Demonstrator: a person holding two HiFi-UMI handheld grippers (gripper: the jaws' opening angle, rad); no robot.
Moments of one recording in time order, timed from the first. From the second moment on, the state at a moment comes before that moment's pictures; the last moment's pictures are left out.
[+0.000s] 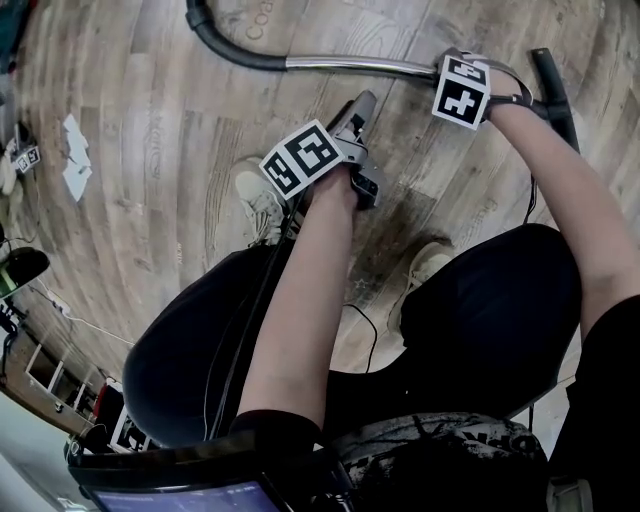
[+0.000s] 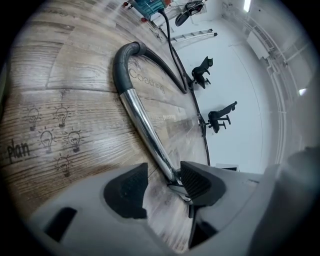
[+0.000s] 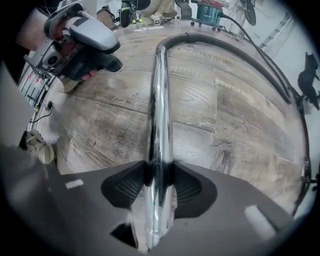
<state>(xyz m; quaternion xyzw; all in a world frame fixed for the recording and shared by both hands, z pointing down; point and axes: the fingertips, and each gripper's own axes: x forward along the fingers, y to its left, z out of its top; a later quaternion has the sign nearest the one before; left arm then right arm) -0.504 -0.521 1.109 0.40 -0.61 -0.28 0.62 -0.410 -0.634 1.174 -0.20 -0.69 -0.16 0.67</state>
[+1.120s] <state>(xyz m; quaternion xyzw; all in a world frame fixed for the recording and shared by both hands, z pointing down) -0.519 -0.632 1.056 0.39 -0.60 -0.45 0.53 -0.419 -0.625 1.106 -0.17 -0.74 -0.25 0.60</state>
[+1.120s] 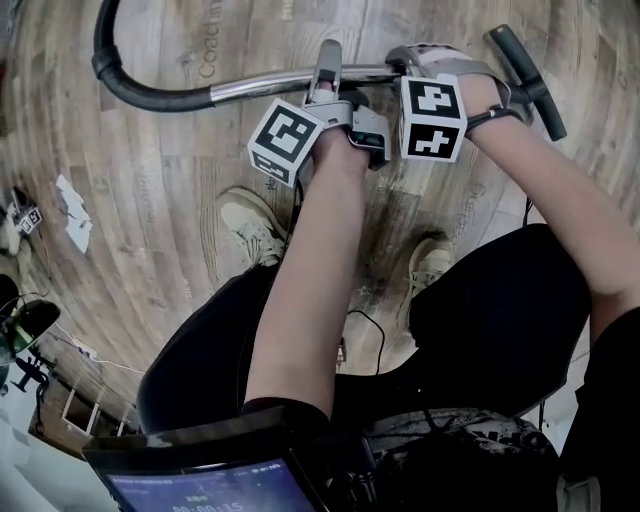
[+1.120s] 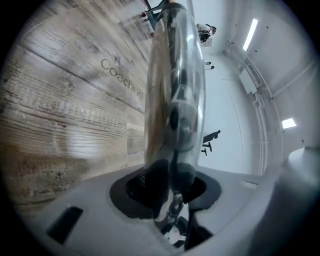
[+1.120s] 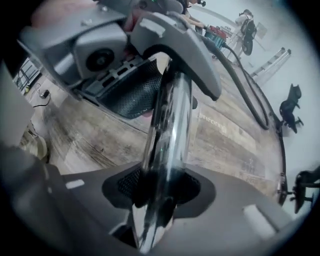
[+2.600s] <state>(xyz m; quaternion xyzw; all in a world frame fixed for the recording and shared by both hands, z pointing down) -0.429 -0.618 0.455 0.49 -0.55 -0.31 0.60 -0.292 -0.502 0.506 -0.04 -0.74 0.14 0.65</state>
